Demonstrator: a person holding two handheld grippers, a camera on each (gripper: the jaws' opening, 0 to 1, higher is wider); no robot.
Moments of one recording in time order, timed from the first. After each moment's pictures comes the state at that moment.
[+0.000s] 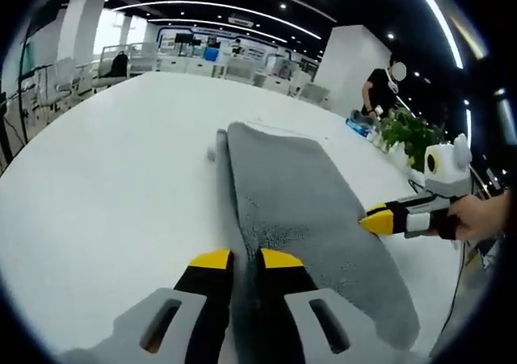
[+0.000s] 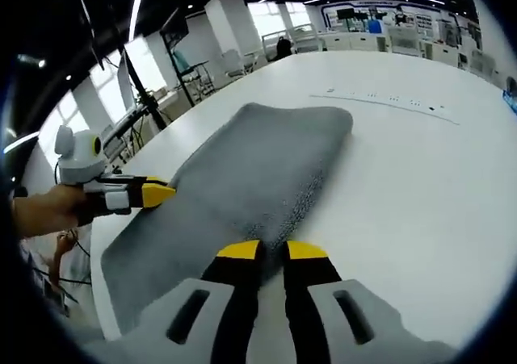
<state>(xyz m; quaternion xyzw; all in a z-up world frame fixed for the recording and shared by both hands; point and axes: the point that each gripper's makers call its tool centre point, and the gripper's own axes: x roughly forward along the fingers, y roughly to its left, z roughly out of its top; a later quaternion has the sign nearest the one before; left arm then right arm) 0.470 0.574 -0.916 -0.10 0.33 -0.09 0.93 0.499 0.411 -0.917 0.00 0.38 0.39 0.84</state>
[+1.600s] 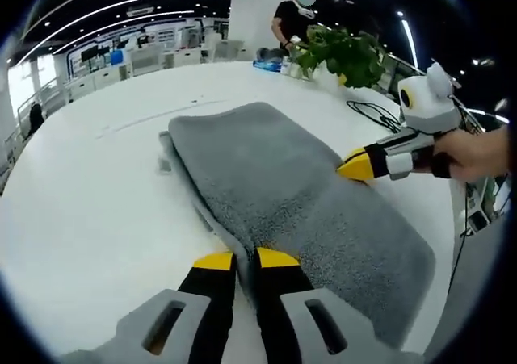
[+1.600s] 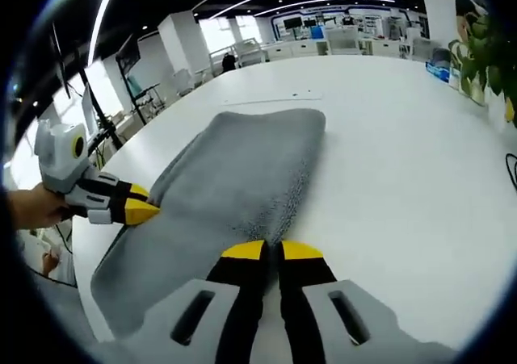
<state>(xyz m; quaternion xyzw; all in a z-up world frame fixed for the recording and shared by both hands) 0.472 0.354 -0.912 0.07 0.37 -0.27 0.89 0.490 0.200 -0.913 0.03 0.37 0.27 0.89</state>
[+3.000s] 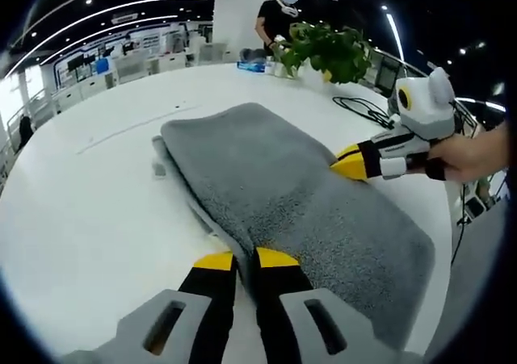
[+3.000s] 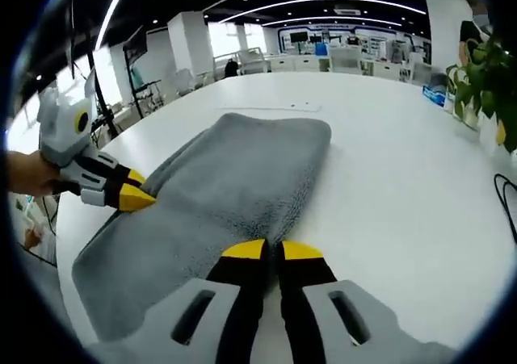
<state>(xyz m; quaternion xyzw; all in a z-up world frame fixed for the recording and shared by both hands) 0.472 0.350 -0.913 0.08 0.36 -0.30 0.88 0.491 0.199 -0.913 -0.02 0.33 0.26 0.91</state>
